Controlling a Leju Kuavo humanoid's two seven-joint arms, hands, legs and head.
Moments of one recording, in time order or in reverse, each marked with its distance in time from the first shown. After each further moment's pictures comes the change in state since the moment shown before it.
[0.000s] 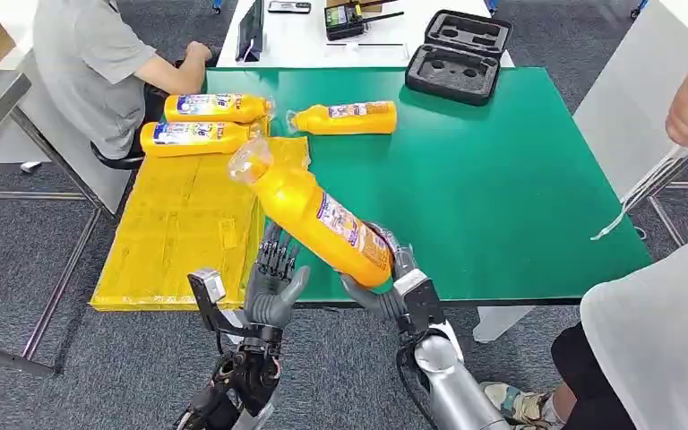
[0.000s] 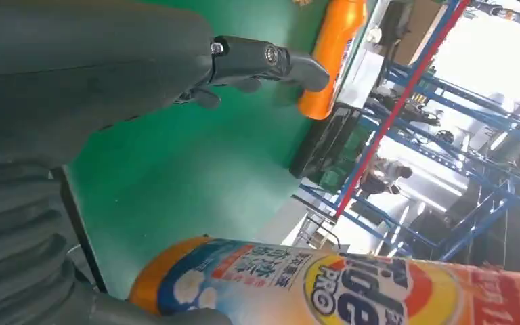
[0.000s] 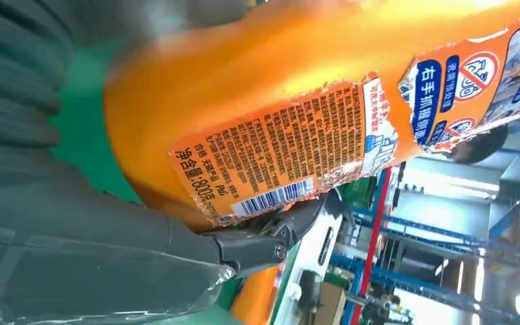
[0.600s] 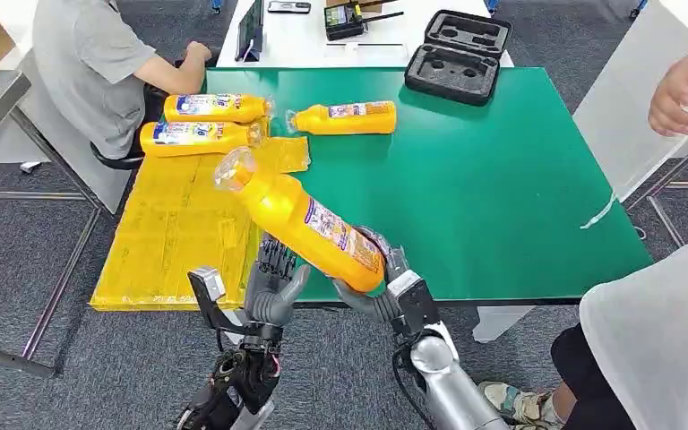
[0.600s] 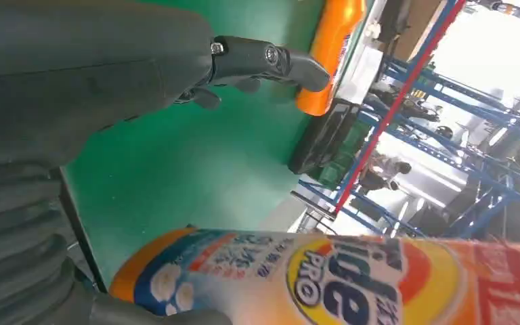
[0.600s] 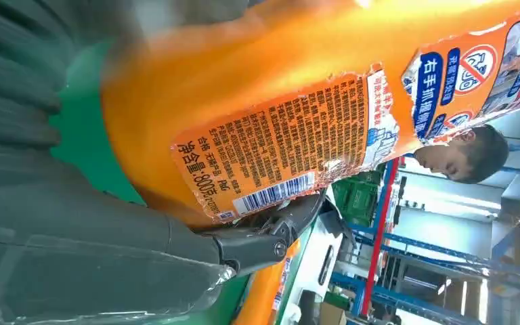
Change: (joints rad) left arm -0.004 0.000 0.001 -0.002 0.003 -0.012 0.000; right arm -0.015 0.000 0.025 0.026 -0.020 0.026 0.000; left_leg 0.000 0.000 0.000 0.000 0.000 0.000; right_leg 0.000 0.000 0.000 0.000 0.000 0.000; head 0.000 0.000
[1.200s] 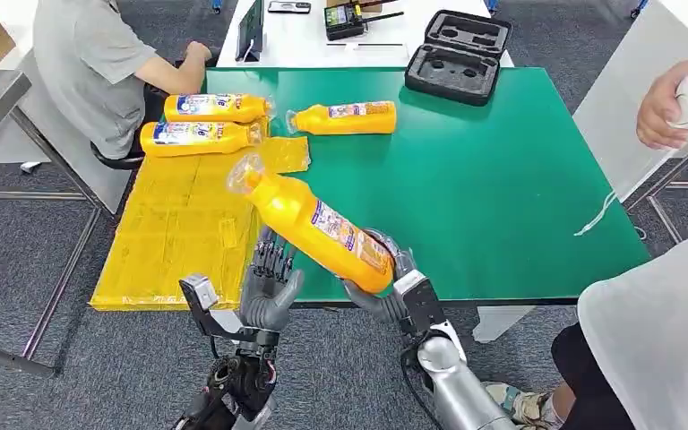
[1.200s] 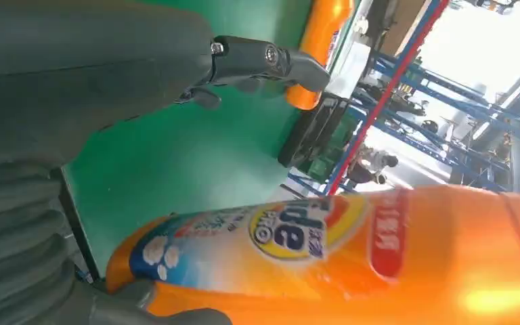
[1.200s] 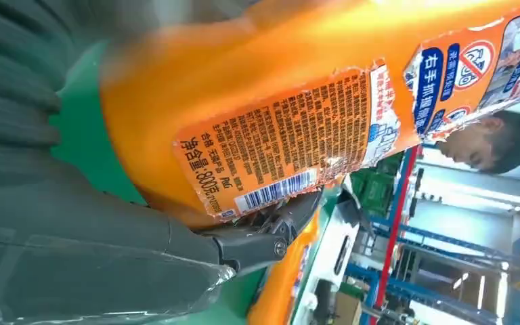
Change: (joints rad) left arm 0.046 0.012 0.007 -0.069 -0.008 -0.026 0.000; right arm -0.002 -0.028 -0.010 0.032 -0.002 -0.022 0.000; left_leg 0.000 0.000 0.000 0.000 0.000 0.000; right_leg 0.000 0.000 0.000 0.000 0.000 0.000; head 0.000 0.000
